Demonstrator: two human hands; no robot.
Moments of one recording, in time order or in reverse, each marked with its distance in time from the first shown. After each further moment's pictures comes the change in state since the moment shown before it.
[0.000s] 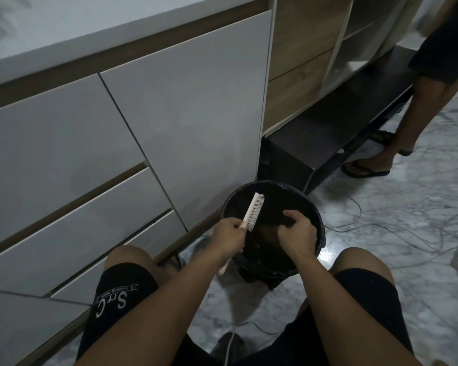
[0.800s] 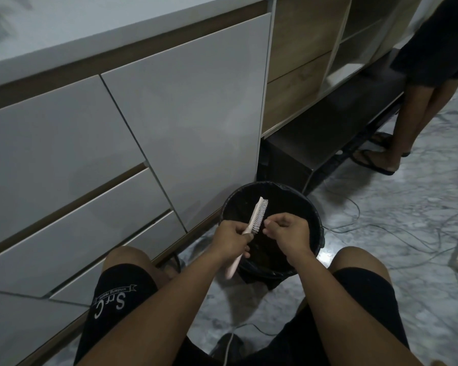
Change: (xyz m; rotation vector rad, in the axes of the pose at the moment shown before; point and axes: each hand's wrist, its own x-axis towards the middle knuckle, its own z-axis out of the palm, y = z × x) left_hand -0.004 -0.003 0.000 -0.034 -0.107 0.043; right_hand -0.004 -0.005 0.010 0.403 -0.148 0.059
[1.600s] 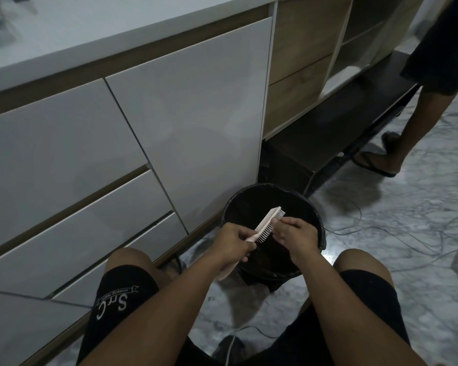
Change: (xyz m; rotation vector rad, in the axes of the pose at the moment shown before) left_hand -0.002 -0.004 -0.004 0.089 -0.083 0.044; right_hand 0.008 0.002 -0.009 0.357 0.035 0.250
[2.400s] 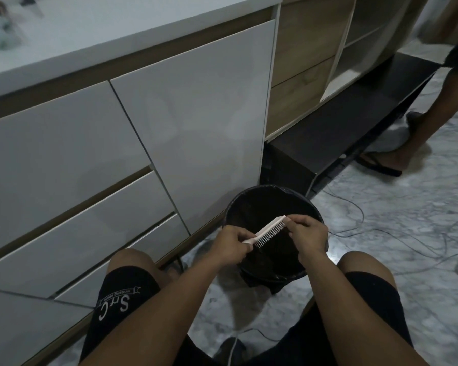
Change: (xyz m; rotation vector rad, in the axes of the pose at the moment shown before) left_hand -0.005 0.002 -0.008 0.109 0.030 0.021; right_hand 0.002 -0.010 -0.004 -0.233 0.207 -0.150
